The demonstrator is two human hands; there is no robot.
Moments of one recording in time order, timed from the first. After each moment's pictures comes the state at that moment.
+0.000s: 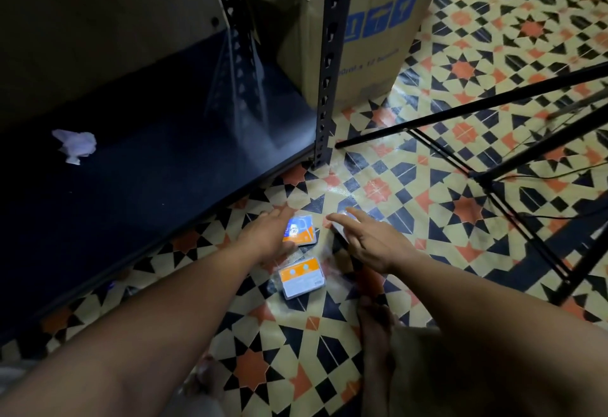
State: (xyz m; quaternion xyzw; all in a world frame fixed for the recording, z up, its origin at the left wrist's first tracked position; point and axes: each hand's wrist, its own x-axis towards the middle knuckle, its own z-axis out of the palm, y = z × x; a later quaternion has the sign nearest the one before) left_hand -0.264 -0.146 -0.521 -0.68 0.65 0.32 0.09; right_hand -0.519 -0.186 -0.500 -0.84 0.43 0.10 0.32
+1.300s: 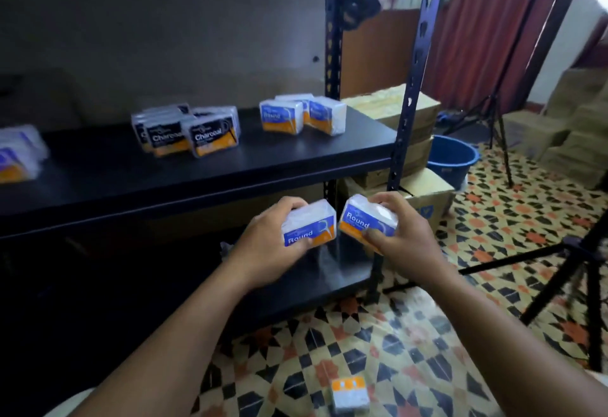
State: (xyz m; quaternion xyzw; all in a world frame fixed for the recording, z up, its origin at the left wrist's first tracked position) left_hand -0.216 -0.016 -0.140 -0.67 0.63 0.10 -0.38; right_hand -0.435 -0.128 -0.151 -0.78 0.39 -0.36 0.33
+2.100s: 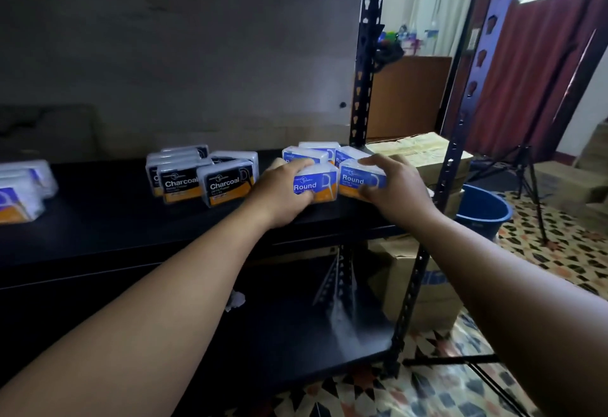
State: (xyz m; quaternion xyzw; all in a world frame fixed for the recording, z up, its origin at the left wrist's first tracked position) left_hand -0.132 -0.147 -0.057 -0.75 0.58 -0.01 -0.33; right_hand -0.326 -0.259 -0.056 -0.84 0.39 -0.34 0.15
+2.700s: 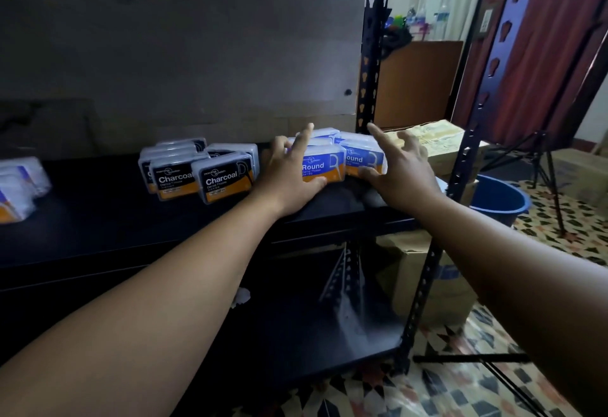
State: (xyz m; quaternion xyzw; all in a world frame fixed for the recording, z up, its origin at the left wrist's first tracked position) left_hand -0.128 -0.174 -0.063 -0.75 0.56 -0.05 -0.34; right_hand -0.312 -0.283 -0.059 -0.85 0.43 -0.31 0.07
